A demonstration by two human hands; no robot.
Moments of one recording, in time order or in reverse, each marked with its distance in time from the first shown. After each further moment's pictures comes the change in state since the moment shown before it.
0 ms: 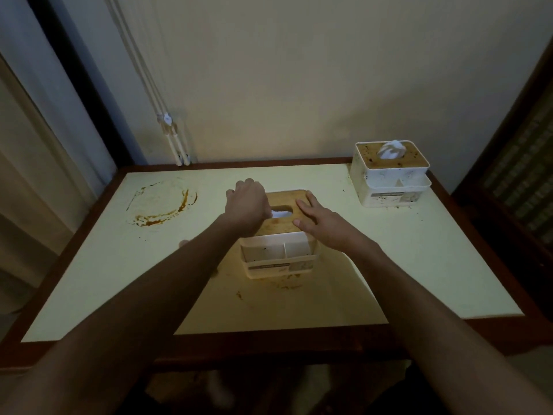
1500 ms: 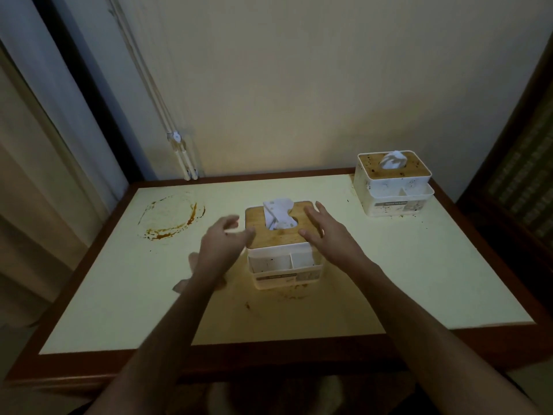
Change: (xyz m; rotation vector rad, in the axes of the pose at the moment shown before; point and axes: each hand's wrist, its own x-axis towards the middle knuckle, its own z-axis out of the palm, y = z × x) left_hand -0.072 -0.047 -0.004 -0.703 0.066 -0.312; right_hand -0.014 -0.008 0.012 0.068 0.234 0.006
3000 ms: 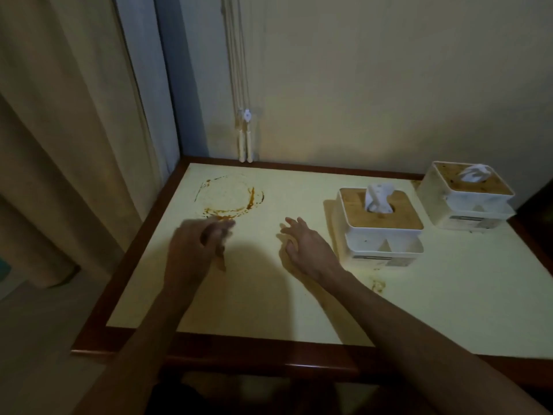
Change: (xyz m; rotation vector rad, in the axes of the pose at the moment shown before) left_hand 0.027 -0.147 -0.147 0.182 0.247 0.346; right_hand 0.031 -0.128 0.150 -0.267 -0.111 -0.198
